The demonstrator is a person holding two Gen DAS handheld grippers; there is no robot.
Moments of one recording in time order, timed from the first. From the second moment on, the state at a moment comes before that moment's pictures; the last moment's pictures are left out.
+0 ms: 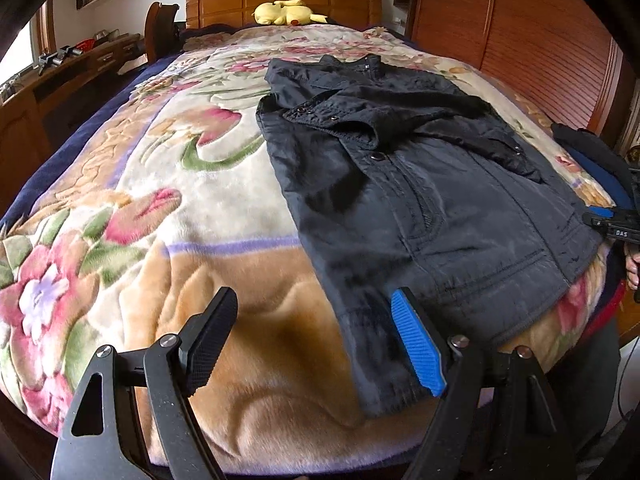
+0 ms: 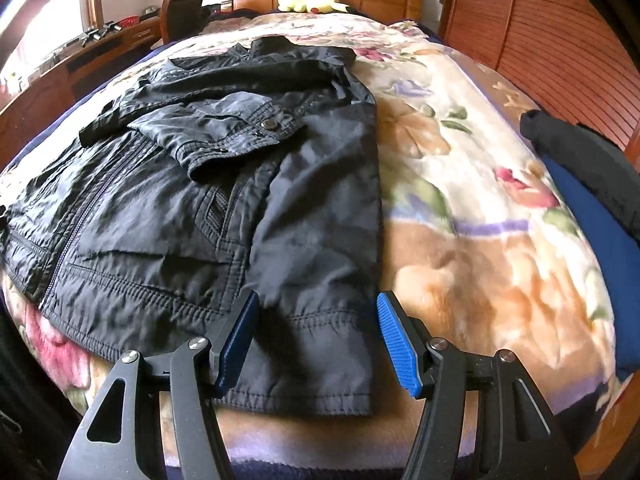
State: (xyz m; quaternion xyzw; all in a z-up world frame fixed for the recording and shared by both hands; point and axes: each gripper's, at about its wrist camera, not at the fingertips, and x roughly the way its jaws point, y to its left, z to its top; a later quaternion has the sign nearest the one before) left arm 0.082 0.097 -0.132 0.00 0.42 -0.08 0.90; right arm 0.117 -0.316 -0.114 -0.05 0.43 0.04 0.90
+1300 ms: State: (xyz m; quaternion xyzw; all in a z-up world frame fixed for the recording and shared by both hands) left arm 0.053 0.089 -0.128 -0.03 0.42 -0.12 0.90; right arm 0.112 -0.320 -0.119 -0.01 0.43 0.10 0.90
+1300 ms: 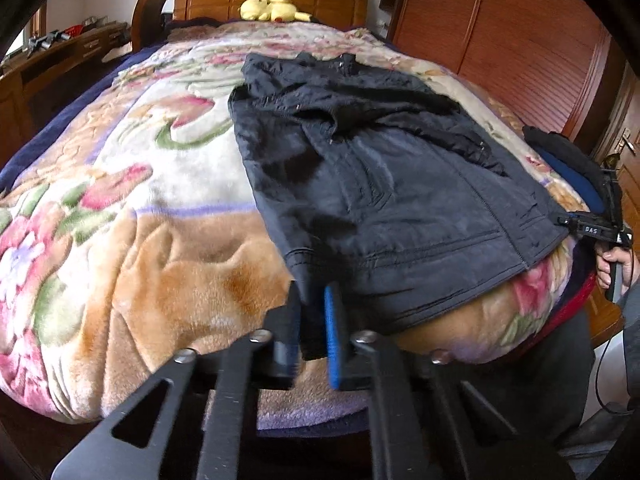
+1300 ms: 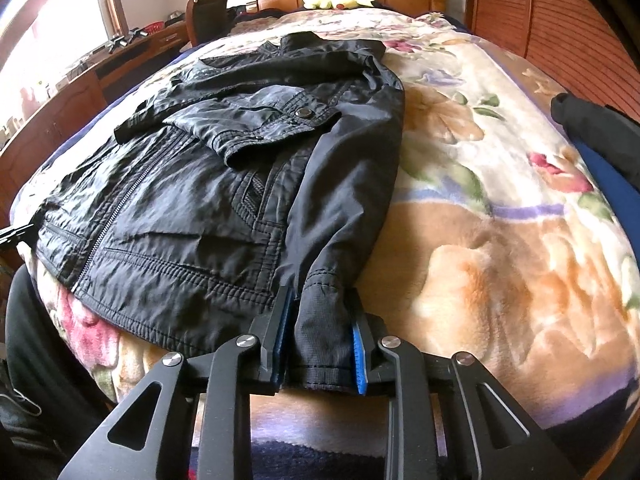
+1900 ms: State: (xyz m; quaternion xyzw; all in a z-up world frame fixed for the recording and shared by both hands) left arm 0.008 0.083 0.018 0.00 0.26 -0.15 0.96; right arm 0.046 -0.314 0.019 0.03 0.26 0.13 0.96
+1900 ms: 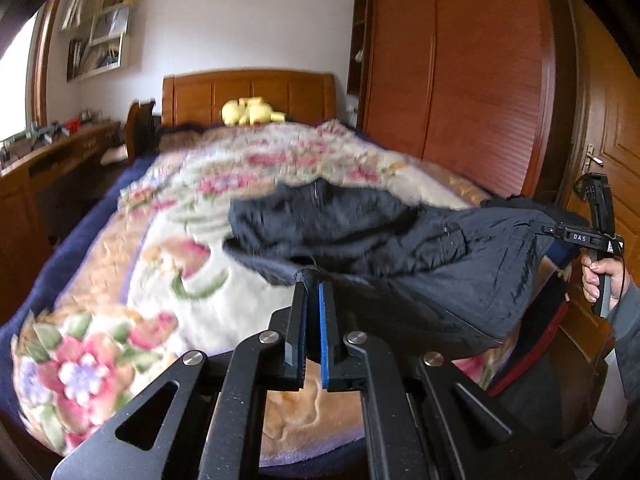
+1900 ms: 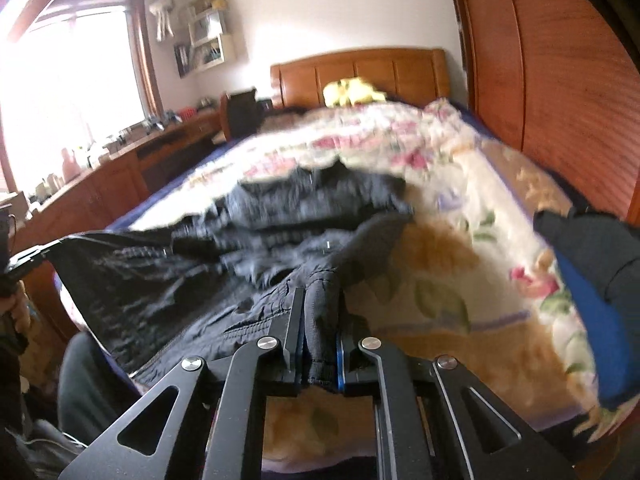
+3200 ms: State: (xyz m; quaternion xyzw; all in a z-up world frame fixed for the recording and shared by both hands) left arm 0.207 0.084 0.023 0.01 0.25 -0.07 0.97; right arm 0.215 -0.328 0.016 0.00 0.25 0.06 0.97
